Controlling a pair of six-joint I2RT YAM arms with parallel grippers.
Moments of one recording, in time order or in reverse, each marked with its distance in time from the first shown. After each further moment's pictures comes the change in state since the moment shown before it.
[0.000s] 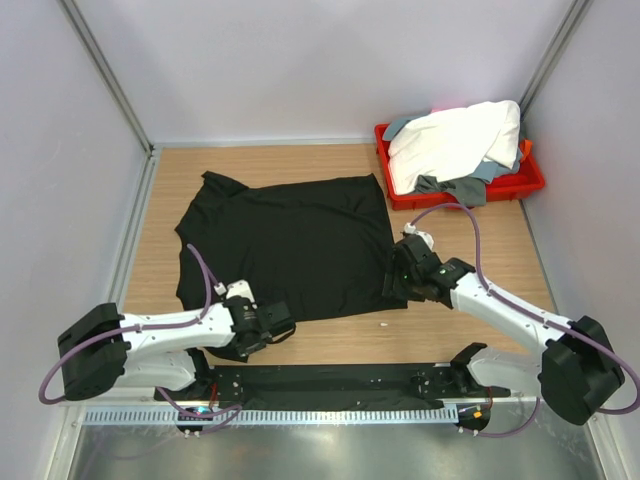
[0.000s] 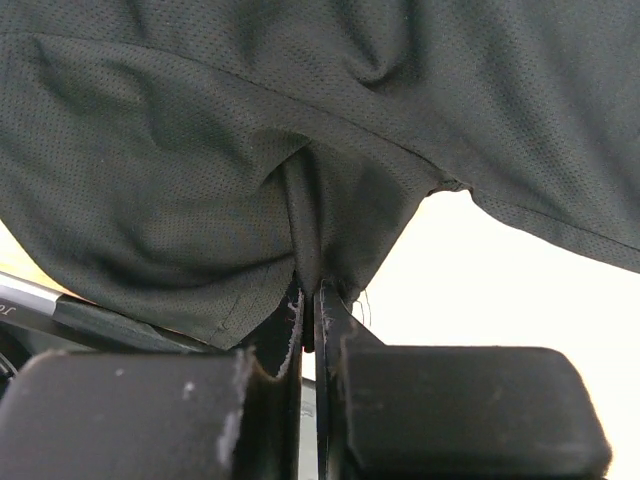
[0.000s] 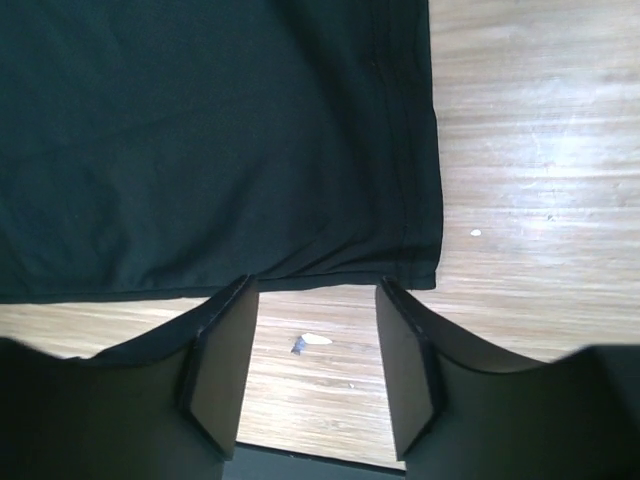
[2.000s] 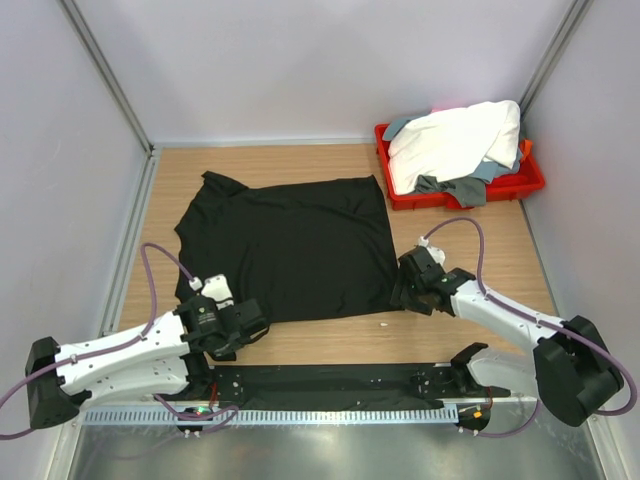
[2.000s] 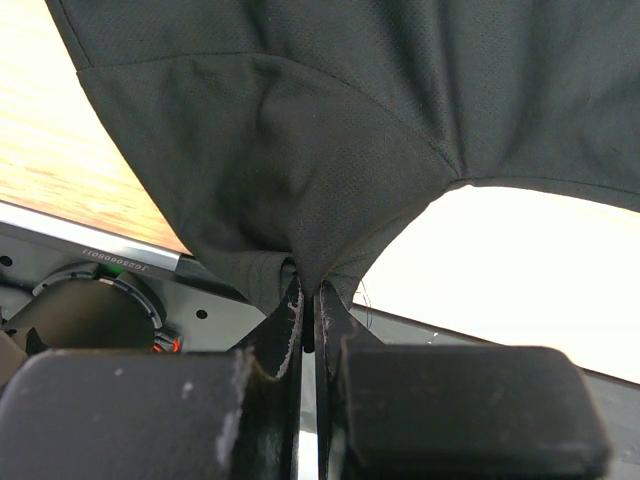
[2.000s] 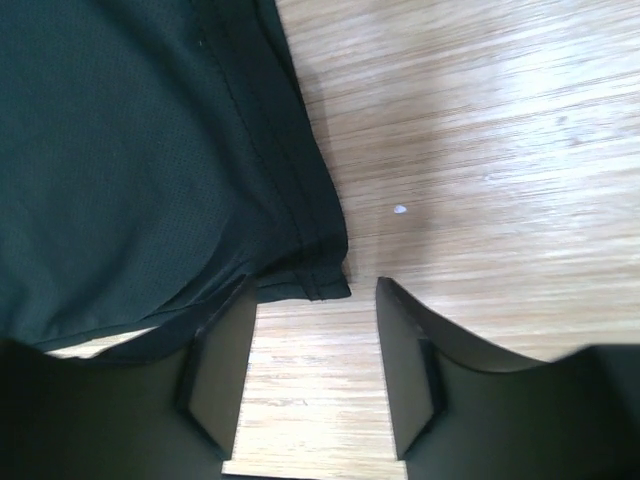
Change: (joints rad) left arm 0.009 -0.333 0.085 -0.317 -0.012 0.082; right arm -0.053 -0.002 -0.138 0.038 0.021 0.117
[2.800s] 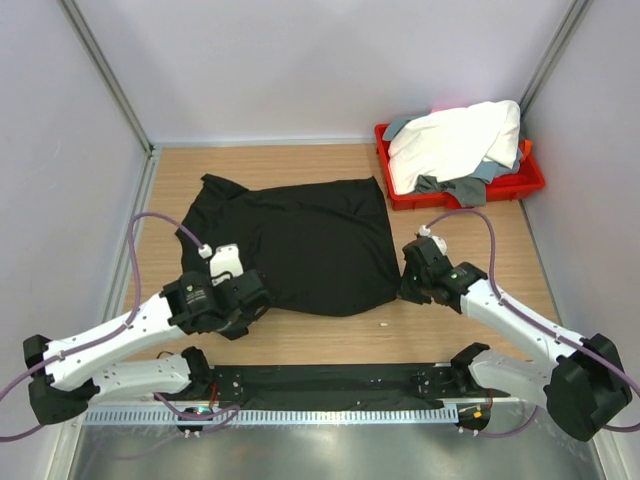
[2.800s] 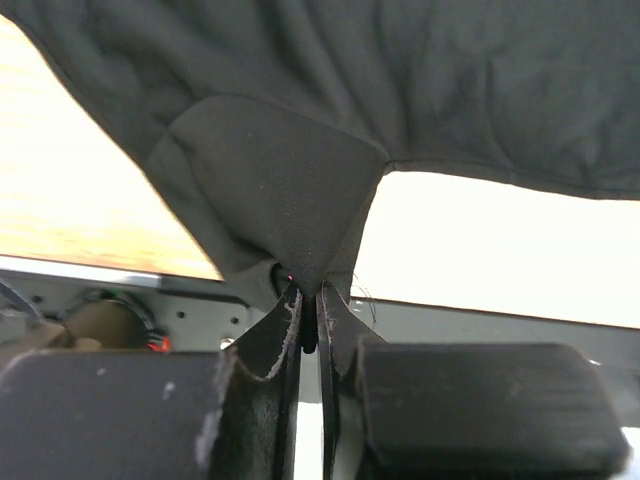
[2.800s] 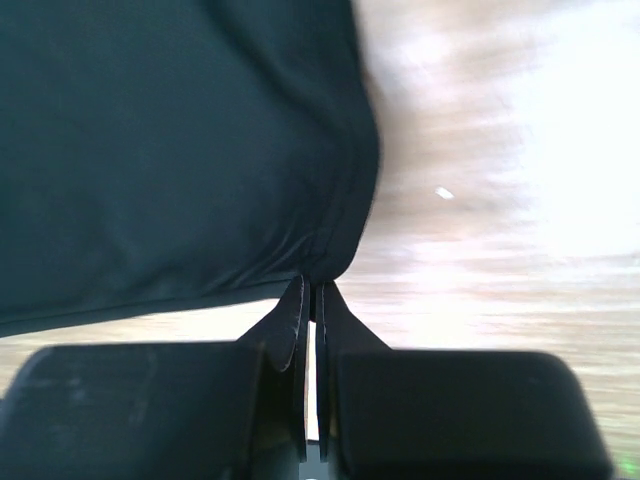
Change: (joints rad) left arm 0.013 0.064 0.318 -0.068 -0.052 0.194; right arm 0.004 -0.089 0.049 -0.069 -0.052 -0.010
